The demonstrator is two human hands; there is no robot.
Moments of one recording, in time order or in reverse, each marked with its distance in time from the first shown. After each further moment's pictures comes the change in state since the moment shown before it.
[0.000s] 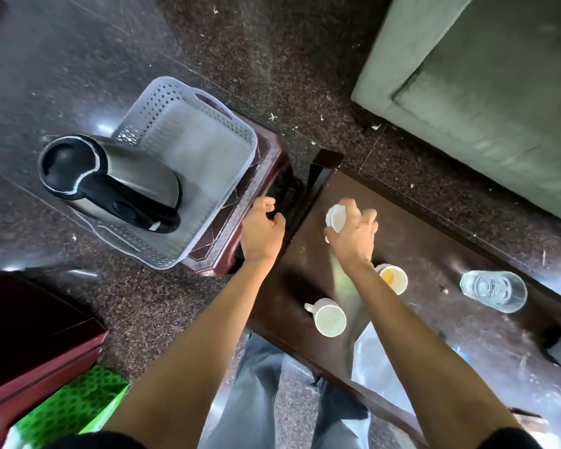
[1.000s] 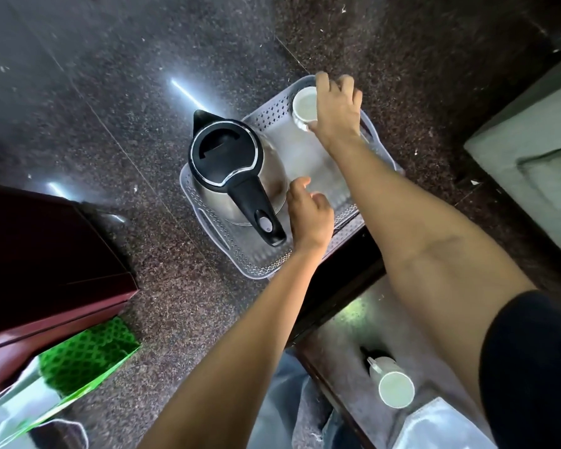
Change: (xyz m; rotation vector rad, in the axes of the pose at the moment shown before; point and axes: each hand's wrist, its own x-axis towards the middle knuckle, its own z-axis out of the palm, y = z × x) left_hand 0.091 -0.026 -0.090 -0.373 0.335 -0.143; right_hand 0.116 -0.342 0.102 -0.404 0.062 -0.783
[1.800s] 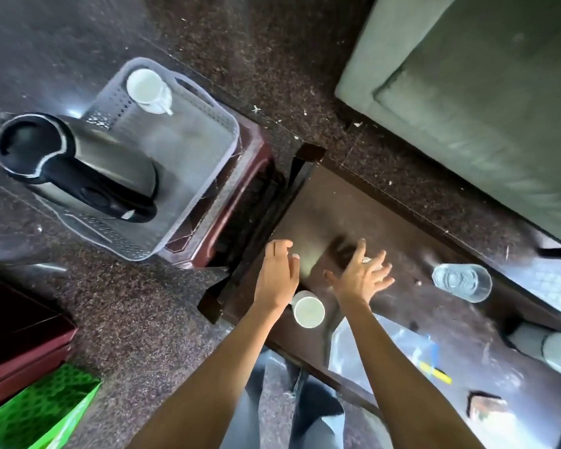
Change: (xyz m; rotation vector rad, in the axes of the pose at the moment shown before) left_hand -0.207 -0.073 0.064 0.451 -0.574 0.331; right_hand -0.426 0.195 0.036 0.092 -0.401 1.079
